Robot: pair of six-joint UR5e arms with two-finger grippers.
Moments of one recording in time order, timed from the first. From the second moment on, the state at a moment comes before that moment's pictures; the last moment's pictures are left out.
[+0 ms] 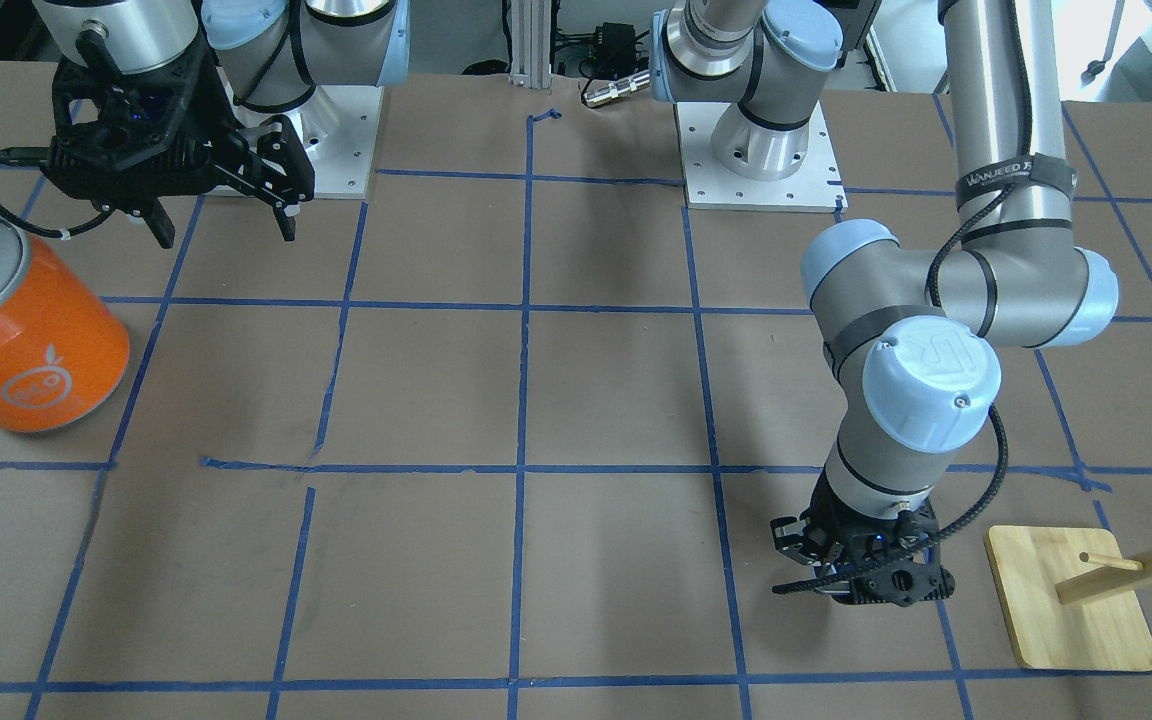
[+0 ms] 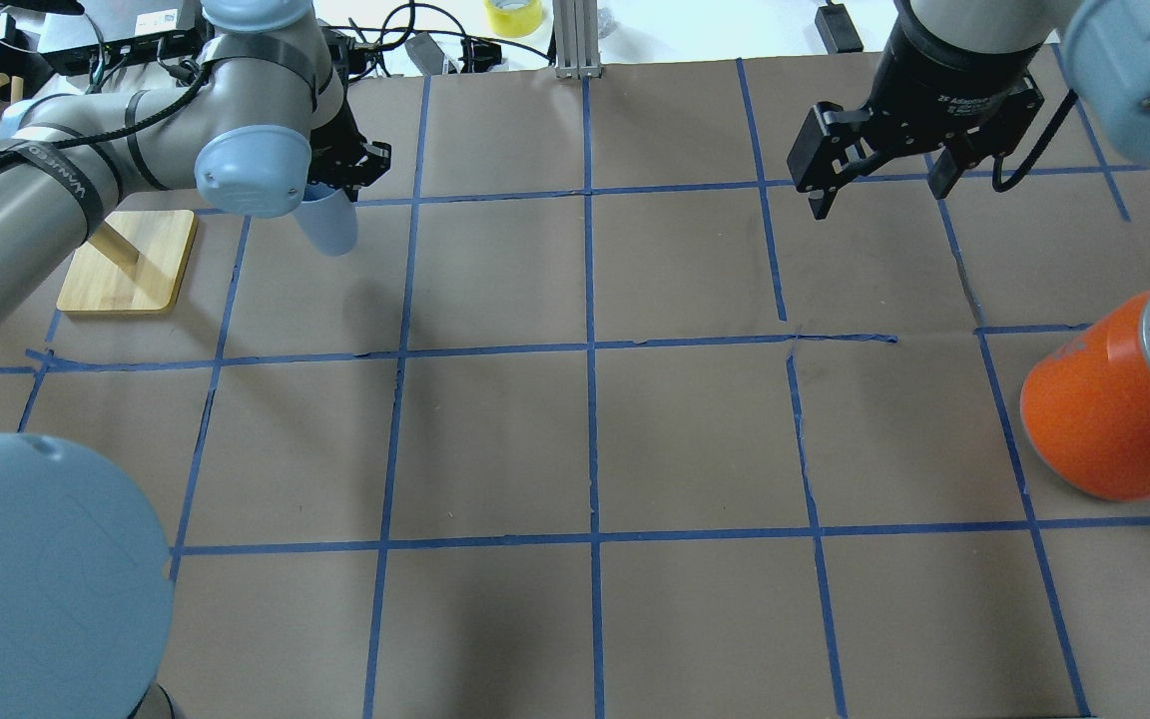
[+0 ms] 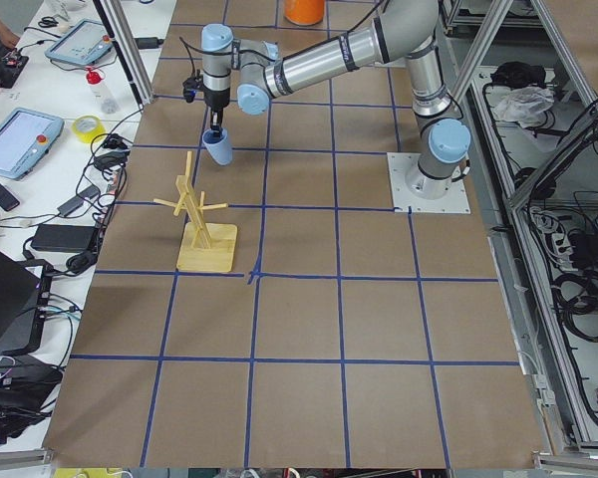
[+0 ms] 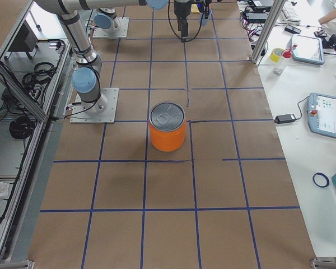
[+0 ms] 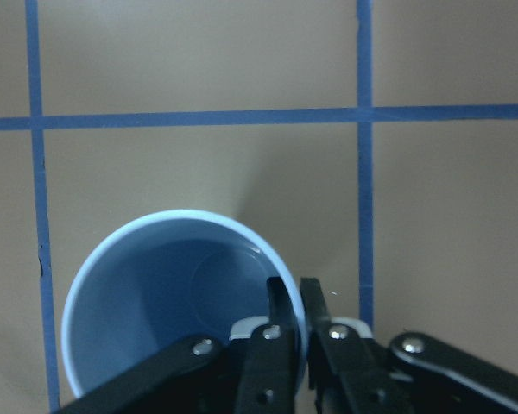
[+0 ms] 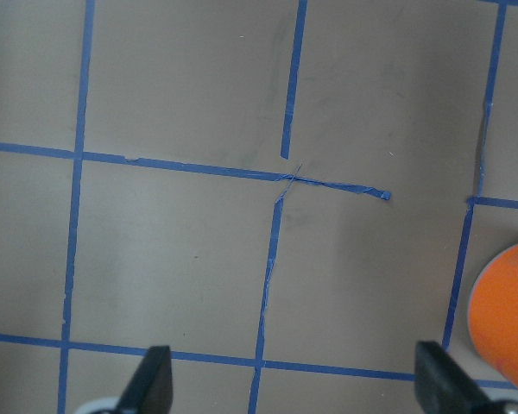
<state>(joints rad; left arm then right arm) -1.52 -2.07 -1.51 -0.98 1.68 0.02 1.60 -1.58 1.52 -1.56 -1.59 -0.09</state>
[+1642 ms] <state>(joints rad) -1.52 -1.92 -1.47 -1.28 1.65 0.01 1.60 -1.58 1.51 -1.56 -1.60 -0.09</state>
